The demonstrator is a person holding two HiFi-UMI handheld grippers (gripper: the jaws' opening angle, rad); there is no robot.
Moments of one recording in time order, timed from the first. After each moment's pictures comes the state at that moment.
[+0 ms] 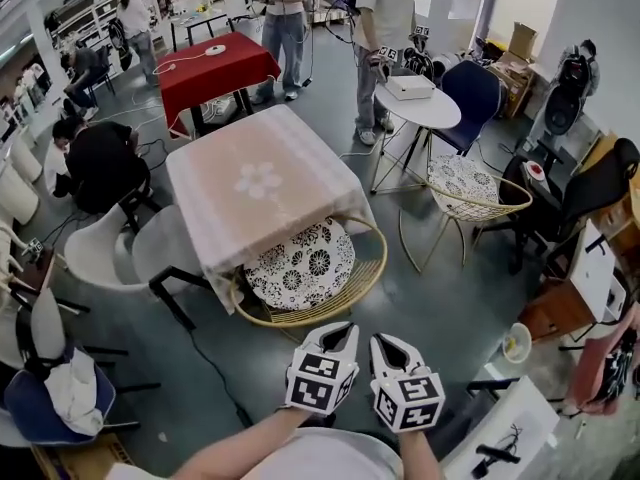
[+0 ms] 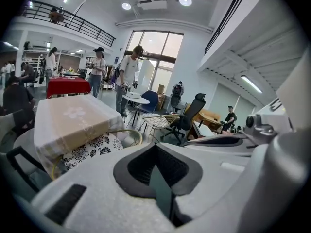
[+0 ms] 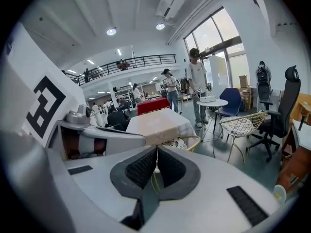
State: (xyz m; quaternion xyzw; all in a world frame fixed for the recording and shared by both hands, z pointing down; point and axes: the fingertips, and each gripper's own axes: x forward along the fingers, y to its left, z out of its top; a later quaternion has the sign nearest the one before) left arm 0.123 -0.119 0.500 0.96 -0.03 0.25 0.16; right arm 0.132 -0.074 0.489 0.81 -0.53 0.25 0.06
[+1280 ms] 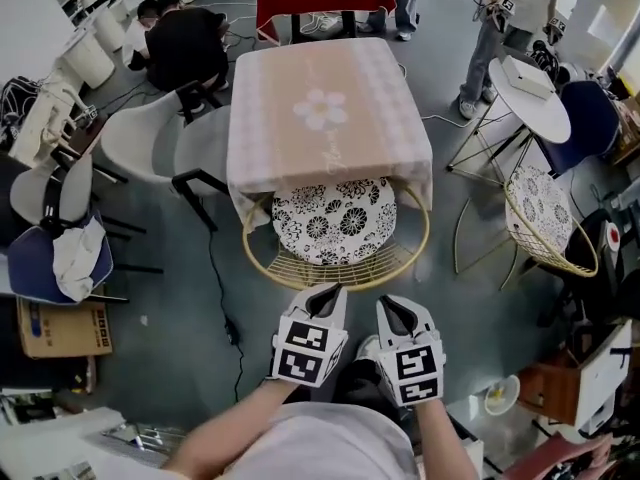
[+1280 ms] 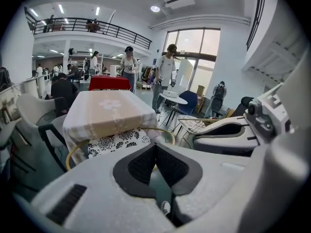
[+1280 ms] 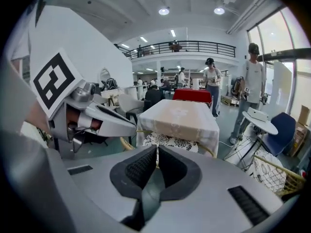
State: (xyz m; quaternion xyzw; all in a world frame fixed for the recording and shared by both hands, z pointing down) left arm 0.173 -0.180 0.558 0.90 -0.27 0.27 0.20; right arm 0.227 -0.134 0.545 0.61 -0.73 0.19 0.24
